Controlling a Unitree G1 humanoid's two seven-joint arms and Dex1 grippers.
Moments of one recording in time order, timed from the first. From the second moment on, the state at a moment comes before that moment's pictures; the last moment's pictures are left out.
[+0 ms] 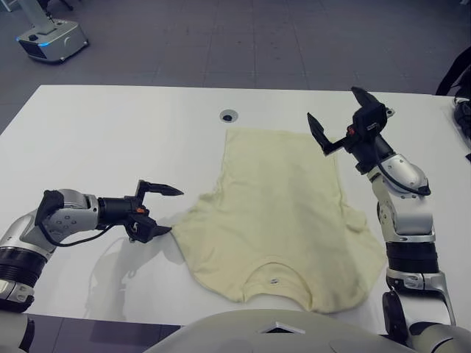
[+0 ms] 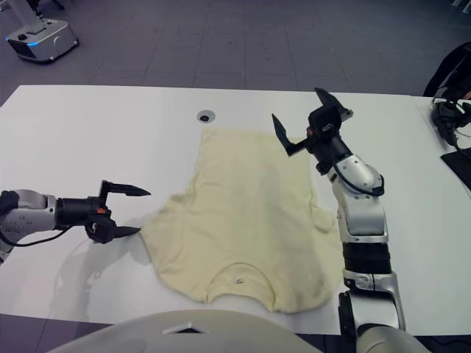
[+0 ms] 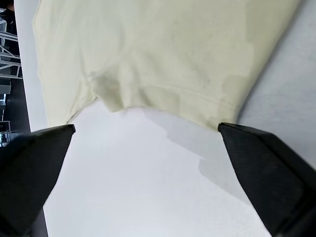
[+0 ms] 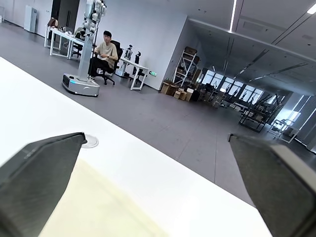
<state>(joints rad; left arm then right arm) -0.17 1.04 -0.26 0.32 0.19 -0.99 -0.88 -0.27 -0.42 -0.07 -0.06 0.15 0.08 0.43</state>
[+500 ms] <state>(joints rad) -0.14 1.08 -0.23 0.30 0.12 -0.96 -0.90 -0.27 -0.42 -0.07 -0.06 0.14 0.08 0.43</state>
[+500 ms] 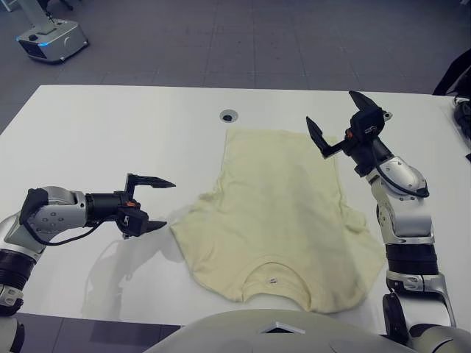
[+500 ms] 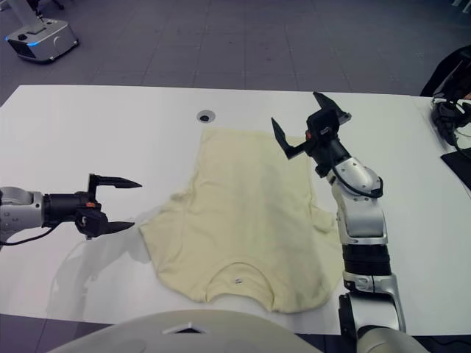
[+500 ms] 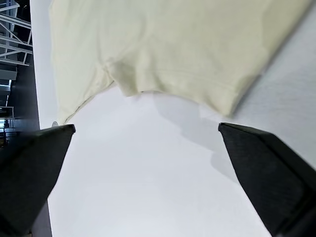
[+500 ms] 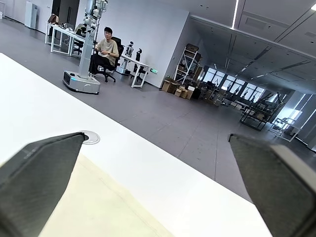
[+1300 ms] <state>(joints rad) -0.17 1.07 -0.28 0.36 0.19 -1.02 -0.86 -0.27 -0.42 -0.06 -0.06 0.14 0.08 0.44</state>
